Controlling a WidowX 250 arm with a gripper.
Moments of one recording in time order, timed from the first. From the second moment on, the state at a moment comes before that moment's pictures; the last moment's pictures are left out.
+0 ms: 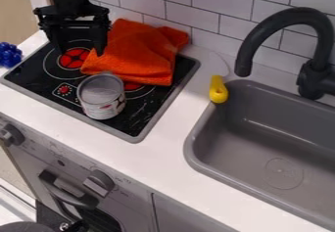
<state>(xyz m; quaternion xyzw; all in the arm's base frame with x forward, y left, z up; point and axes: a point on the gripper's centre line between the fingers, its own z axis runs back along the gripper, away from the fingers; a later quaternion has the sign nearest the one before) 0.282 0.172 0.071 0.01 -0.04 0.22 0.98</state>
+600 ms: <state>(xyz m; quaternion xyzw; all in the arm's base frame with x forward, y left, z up) 0.304 0.162 0.064 0.01 -0.08 0.22 0.97</state>
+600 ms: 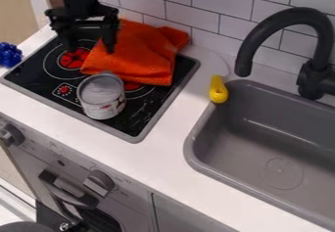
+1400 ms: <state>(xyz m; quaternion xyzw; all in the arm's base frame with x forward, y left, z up) 0.356 0.137 0.049 0.01 -0.16 0.15 0.98</state>
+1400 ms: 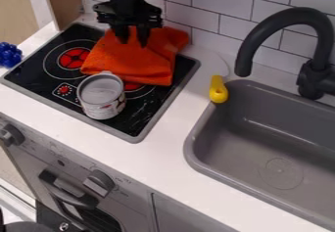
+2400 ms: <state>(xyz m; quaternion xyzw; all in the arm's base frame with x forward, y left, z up) 0.362 0.155 0.009 0.03 -0.10 0.06 0.99</state>
